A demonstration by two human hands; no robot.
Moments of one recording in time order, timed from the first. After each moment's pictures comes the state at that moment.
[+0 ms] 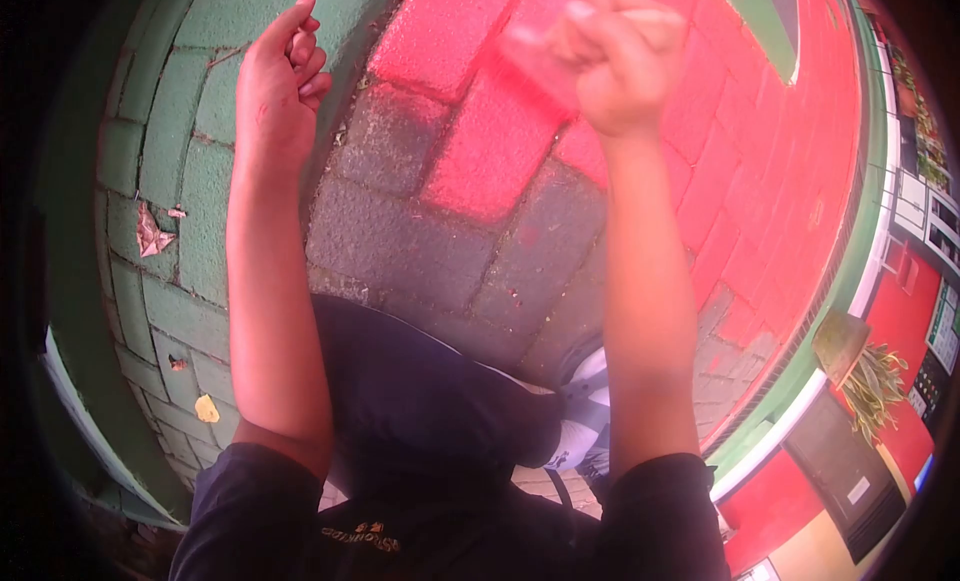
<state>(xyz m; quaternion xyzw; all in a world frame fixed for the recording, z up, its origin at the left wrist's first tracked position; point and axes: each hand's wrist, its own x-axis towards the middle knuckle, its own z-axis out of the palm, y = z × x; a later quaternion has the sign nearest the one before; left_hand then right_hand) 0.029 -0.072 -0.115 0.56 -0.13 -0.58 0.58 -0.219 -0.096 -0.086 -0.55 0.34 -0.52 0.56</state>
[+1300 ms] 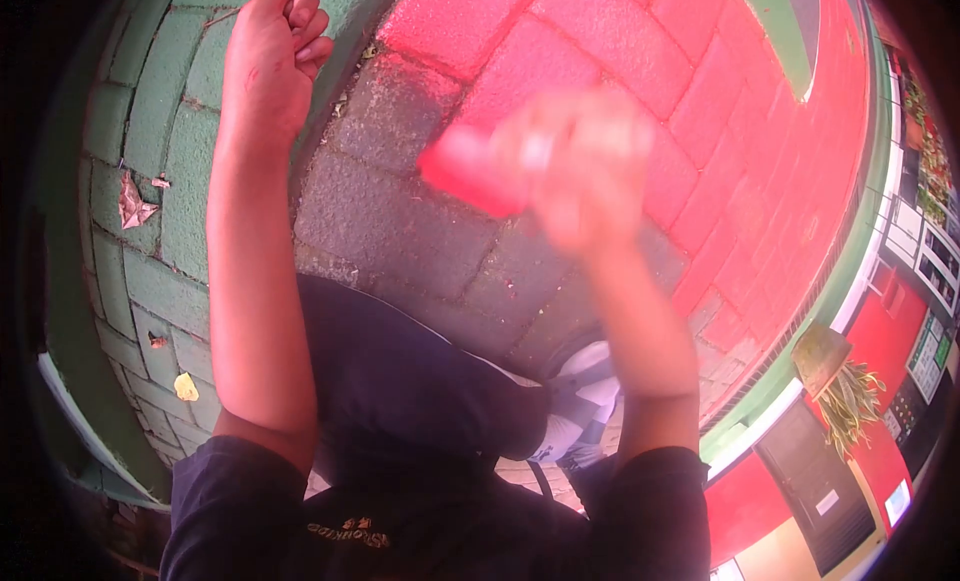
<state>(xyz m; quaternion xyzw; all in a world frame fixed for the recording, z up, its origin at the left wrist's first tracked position) 0.031 -0.068 -0.114 0.56 -0.18 -0.55 0.59 -0.199 -0.011 -0.092 -0.36 0.34 -0.49 0.72</state>
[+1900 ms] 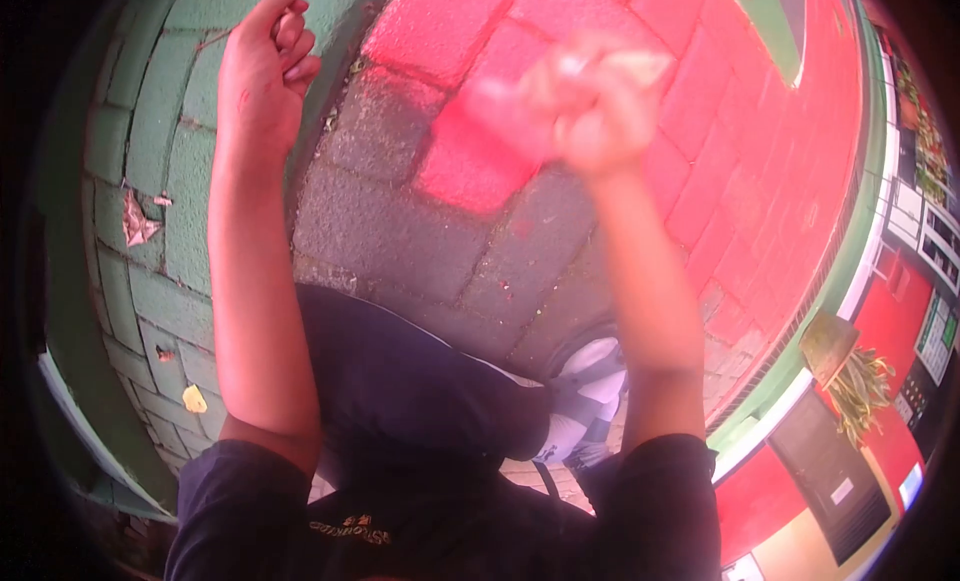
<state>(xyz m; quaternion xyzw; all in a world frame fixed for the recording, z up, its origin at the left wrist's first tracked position) 0.033 -0.069 -0.119 0.55 -0.18 -0.56 0.59 -0.232 -0.063 -0.114 -0.44 0.29 -0.50 0.68</state>
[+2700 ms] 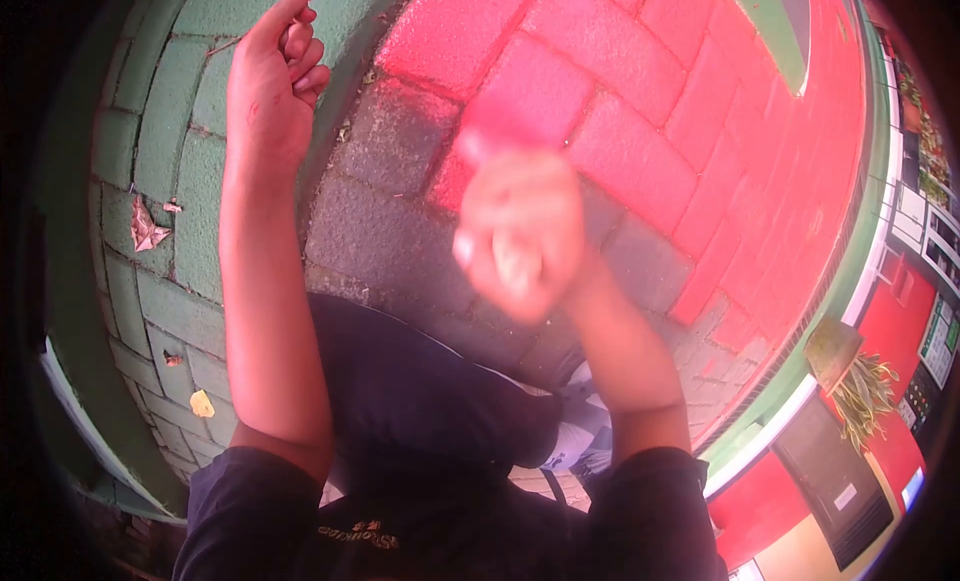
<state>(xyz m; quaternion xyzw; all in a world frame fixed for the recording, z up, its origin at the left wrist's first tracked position) 0.033 -0.072 -0.106 0.59 -0.13 -0.55 0.58 -0.190 -0.007 -0.105 -0.75 0.20 -0.44 0.45</state>
